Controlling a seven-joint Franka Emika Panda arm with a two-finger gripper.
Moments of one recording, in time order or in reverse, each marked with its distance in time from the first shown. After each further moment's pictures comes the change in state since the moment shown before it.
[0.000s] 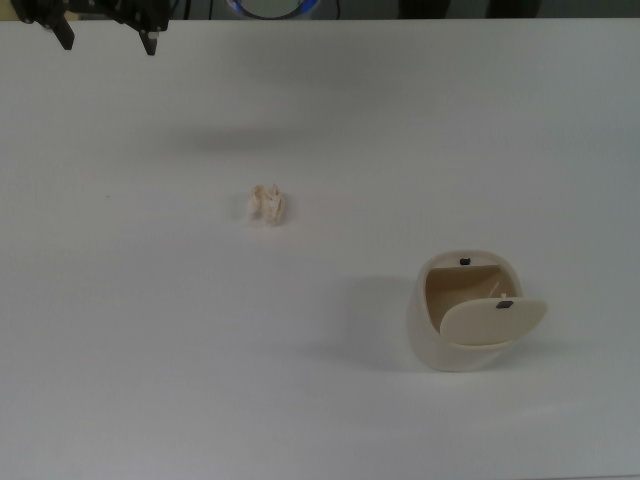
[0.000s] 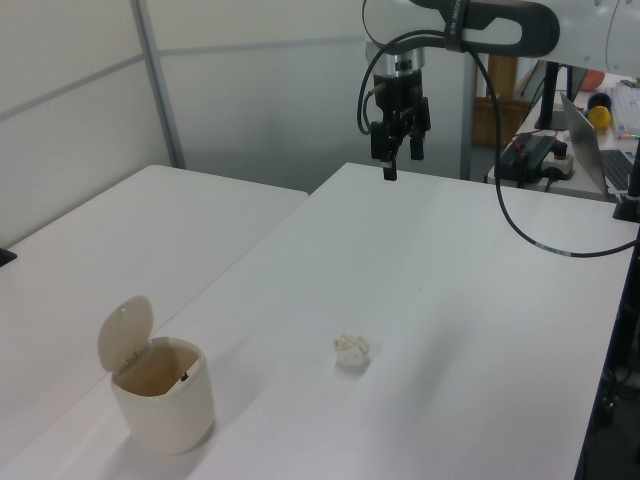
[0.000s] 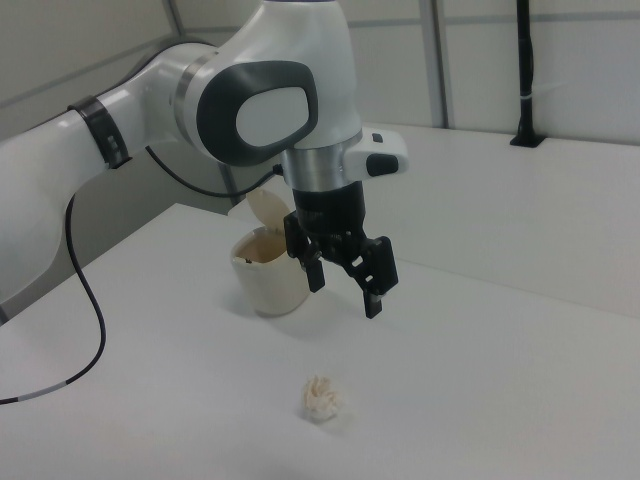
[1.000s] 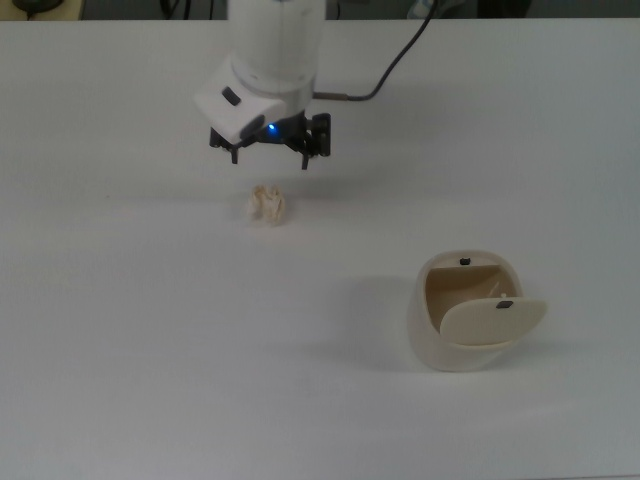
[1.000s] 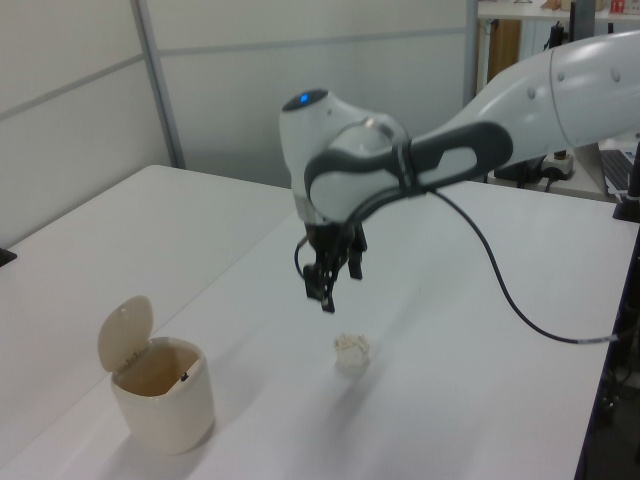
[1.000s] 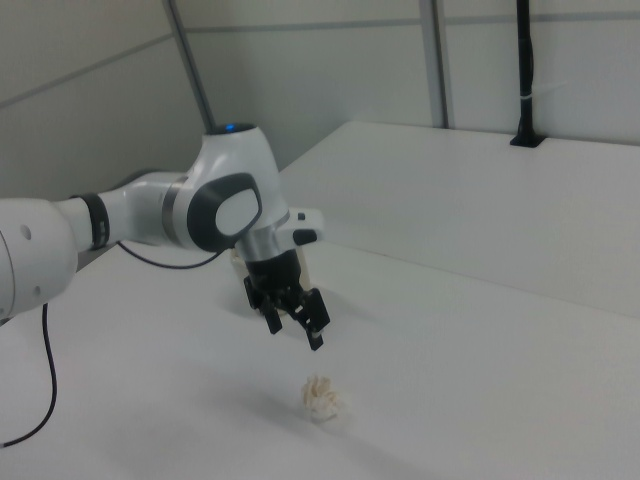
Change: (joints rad) arm 0.313 0.046 0.017 -0.384 -0.084 0.446 0.307
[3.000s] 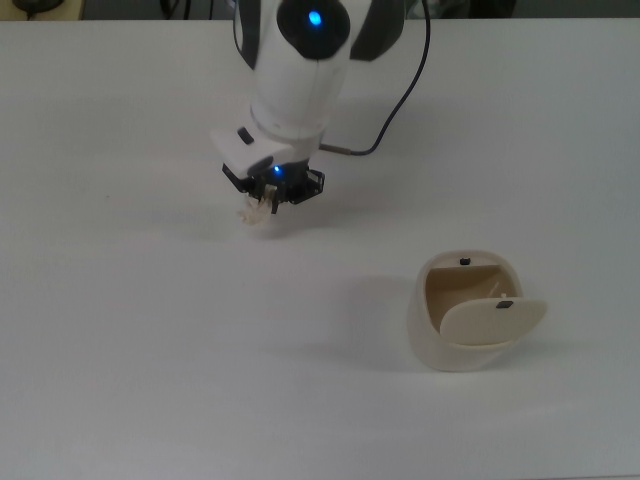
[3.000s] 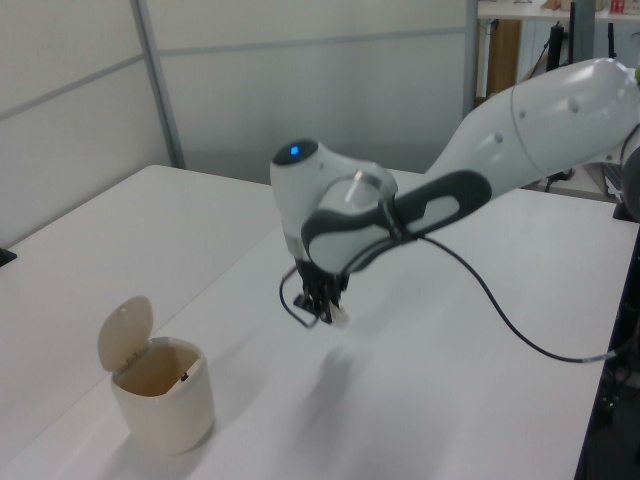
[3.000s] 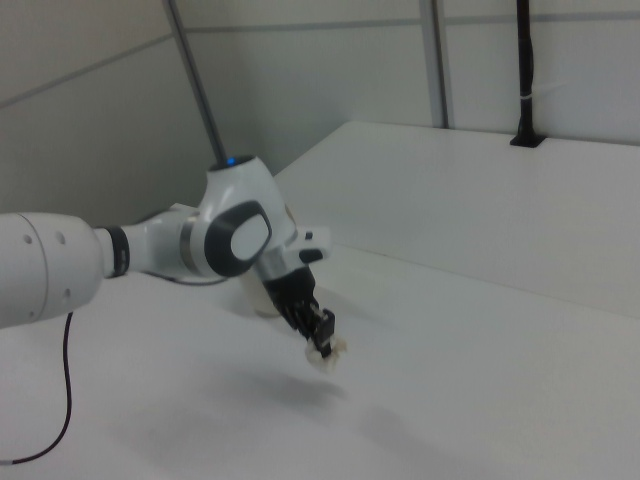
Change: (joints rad) arm 0.024 0.072 -0.019 -0.006 -0.079 0.164 0.180
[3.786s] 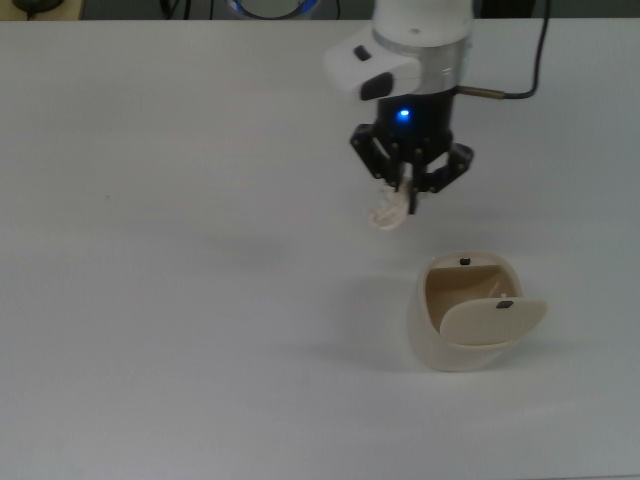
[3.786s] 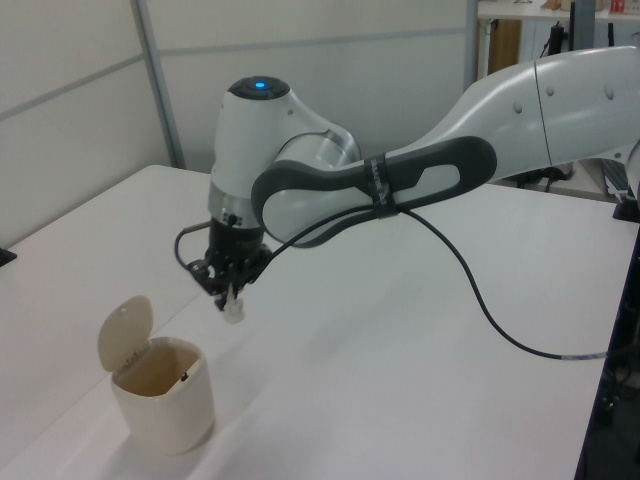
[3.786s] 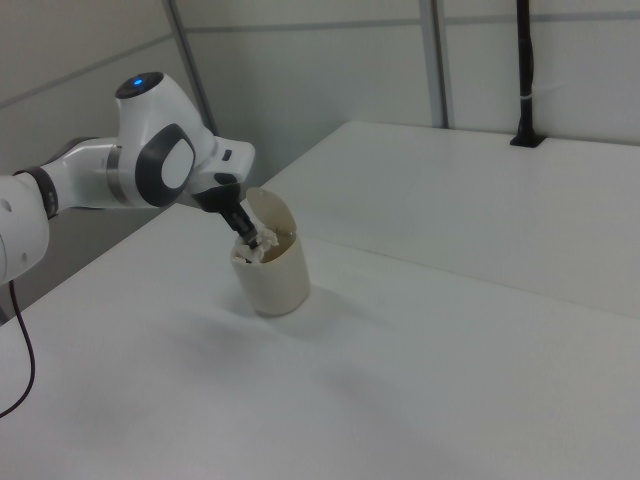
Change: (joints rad) arm 0.046 0.012 0.169 0.230 0.098 0.093 0.405
